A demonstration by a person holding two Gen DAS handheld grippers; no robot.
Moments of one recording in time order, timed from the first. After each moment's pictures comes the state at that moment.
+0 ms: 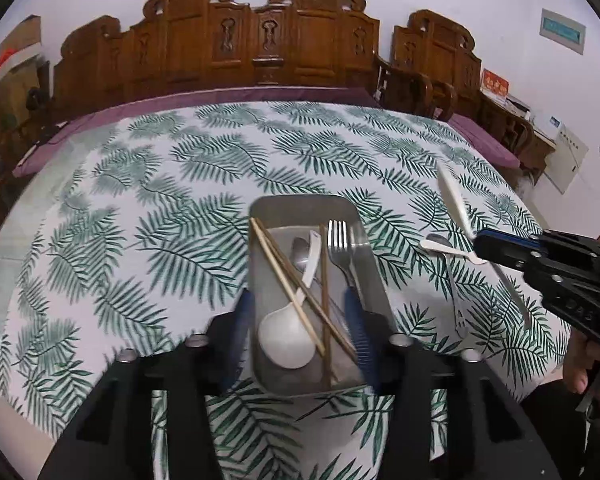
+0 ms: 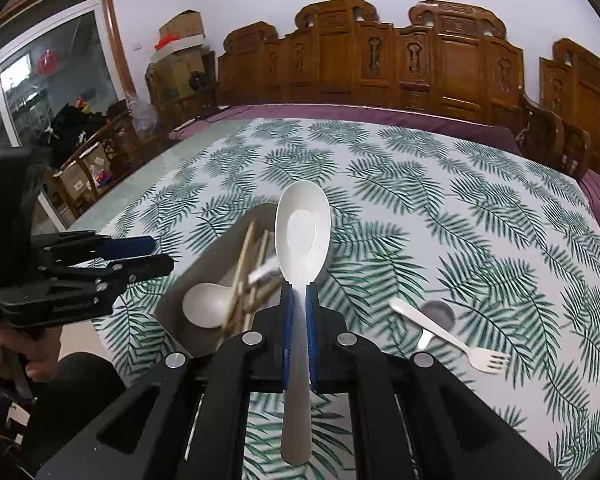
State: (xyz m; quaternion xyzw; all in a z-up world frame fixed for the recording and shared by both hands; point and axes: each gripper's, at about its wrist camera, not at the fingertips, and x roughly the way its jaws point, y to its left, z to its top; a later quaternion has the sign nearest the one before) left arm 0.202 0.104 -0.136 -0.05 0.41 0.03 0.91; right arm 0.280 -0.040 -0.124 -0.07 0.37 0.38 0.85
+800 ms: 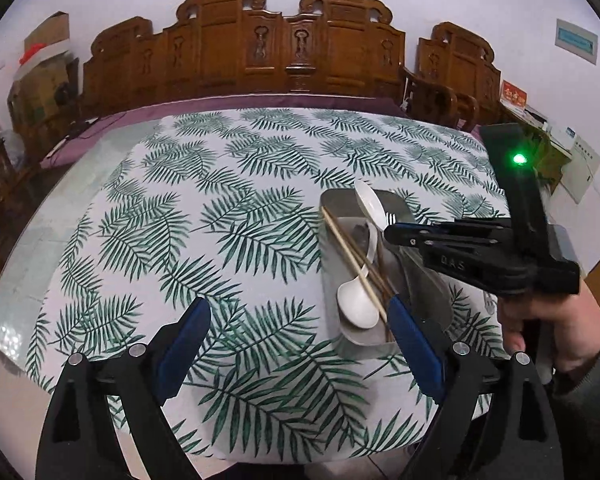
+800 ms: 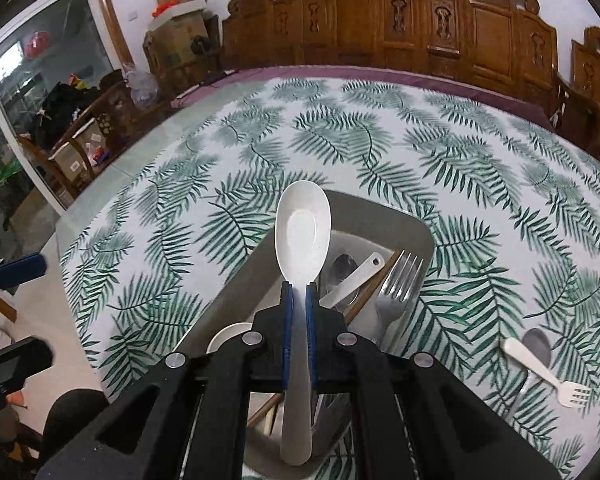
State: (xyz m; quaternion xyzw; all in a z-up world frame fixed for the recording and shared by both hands) left arm 0.148 0.156 -0.127 -0.05 0.40 0.07 0.91; right arm 0.312 0.072 -0.178 -0.08 0.44 0.37 0.81
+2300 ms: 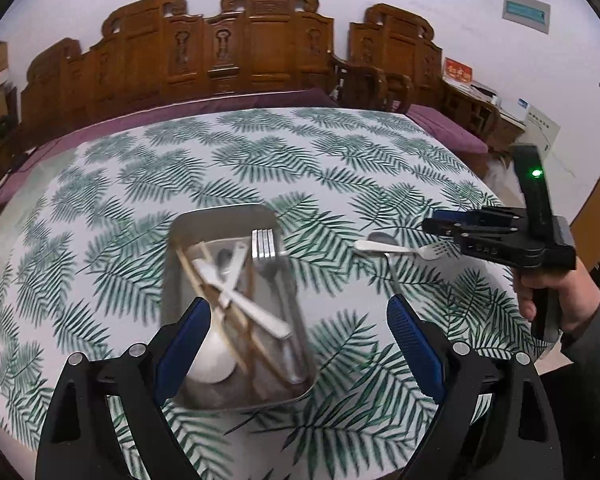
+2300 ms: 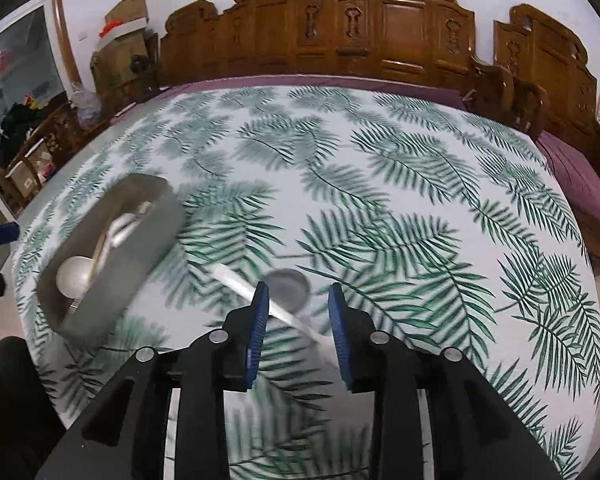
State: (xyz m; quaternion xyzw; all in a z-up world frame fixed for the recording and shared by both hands) left arm 0.221 0.035 -0.138 -0.02 0.40 -0.03 0.92; right arm 0.381 -0.149 -0.198 -0.08 0.42 0.29 0.85
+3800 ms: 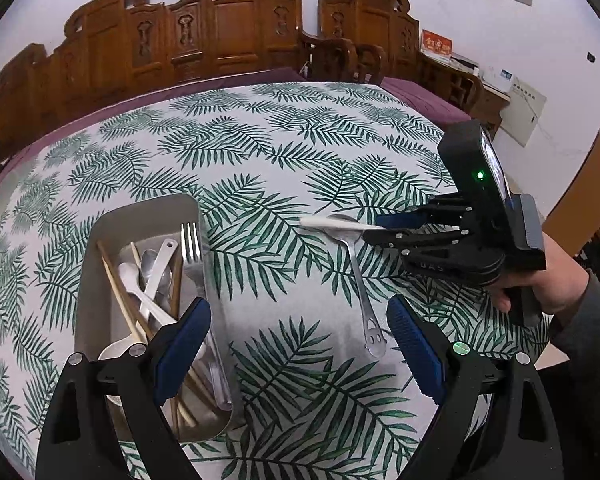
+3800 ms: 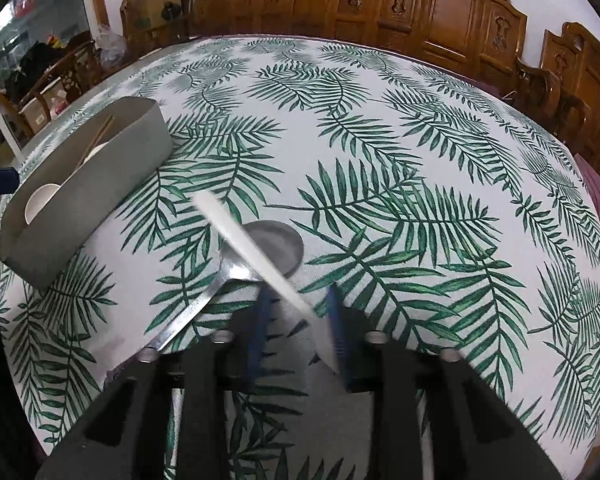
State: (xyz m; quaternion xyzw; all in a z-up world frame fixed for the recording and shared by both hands) left arm 0.255 -0.017 -0.171 0.00 0.43 -0.07 0.90; right arm 0.394 -0.130 -0.245 -0.17 0.44 0.34 0.81
